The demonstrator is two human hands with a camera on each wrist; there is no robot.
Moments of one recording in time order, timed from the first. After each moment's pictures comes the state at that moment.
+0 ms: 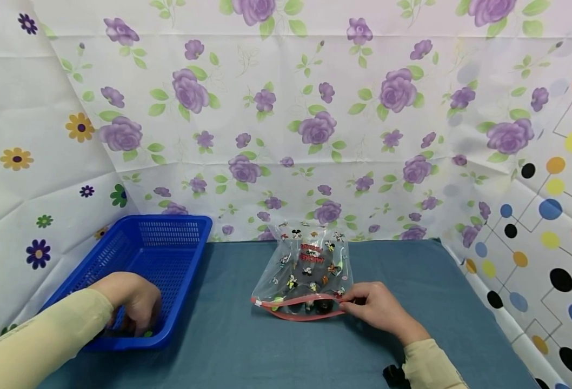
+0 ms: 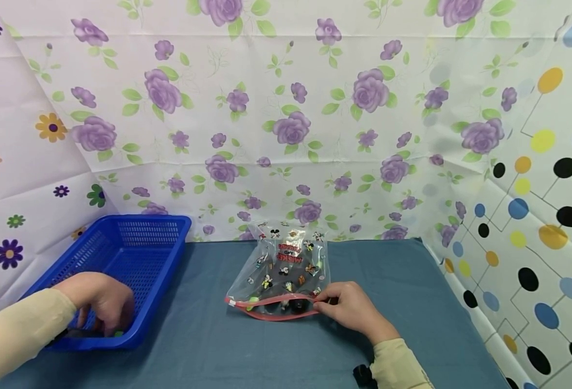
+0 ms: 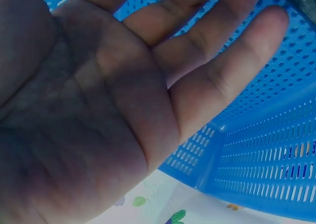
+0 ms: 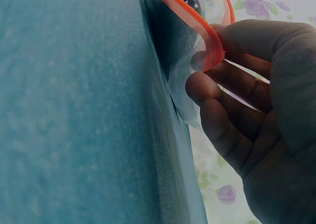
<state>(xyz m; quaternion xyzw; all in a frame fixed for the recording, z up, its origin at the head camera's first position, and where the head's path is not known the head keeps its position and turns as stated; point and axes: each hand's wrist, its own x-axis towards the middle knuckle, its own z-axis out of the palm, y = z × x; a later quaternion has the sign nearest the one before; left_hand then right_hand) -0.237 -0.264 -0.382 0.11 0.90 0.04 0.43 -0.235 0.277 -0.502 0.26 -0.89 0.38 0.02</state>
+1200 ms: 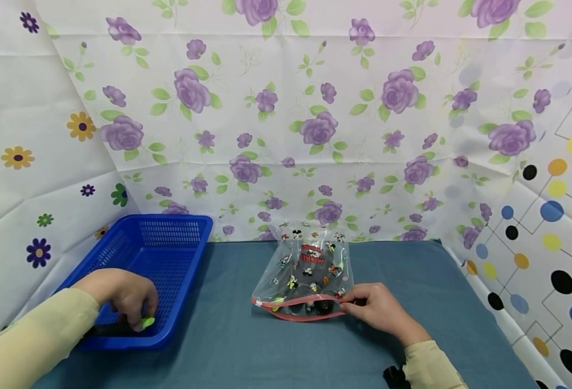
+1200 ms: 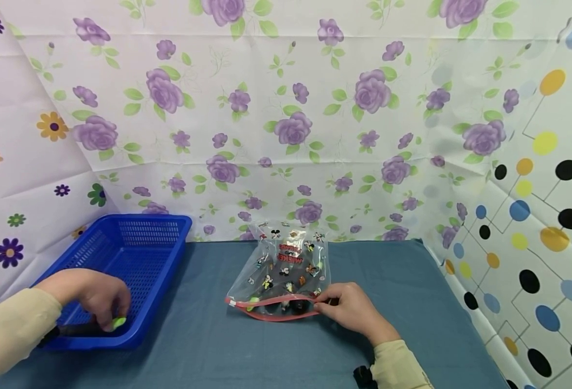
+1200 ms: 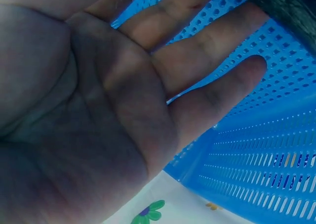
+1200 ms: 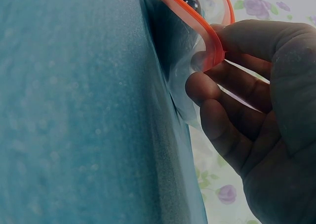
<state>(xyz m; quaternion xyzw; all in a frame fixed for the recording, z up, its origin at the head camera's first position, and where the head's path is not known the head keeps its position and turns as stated) -0.241 -0.285 -0.372 0.16 0.90 0.08 0.39 -0.234 0.276 -0.500 0.26 -0.89 0.38 0.02</state>
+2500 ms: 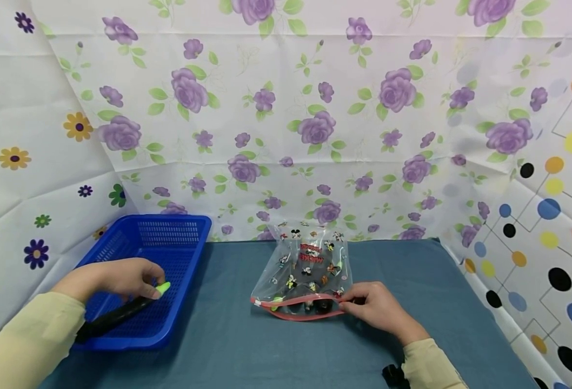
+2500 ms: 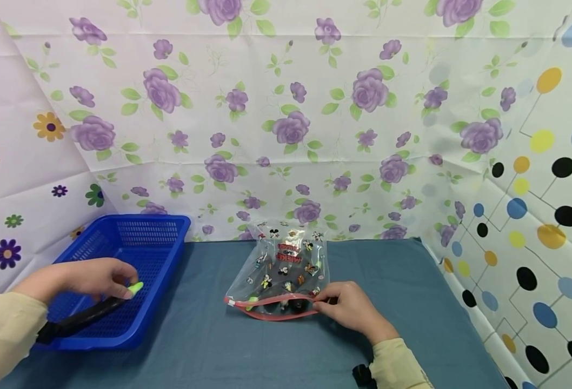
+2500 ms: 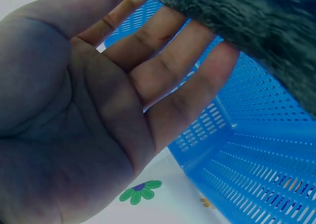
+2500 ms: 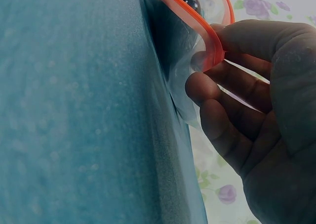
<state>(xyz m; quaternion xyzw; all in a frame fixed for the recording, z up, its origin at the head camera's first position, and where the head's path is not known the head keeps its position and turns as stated) -0.254 -0.295 -0.367 0.17 0.91 0.23 0.30 -0.233 0.278 -0.502 0.26 -0.89 0.38 0.03</state>
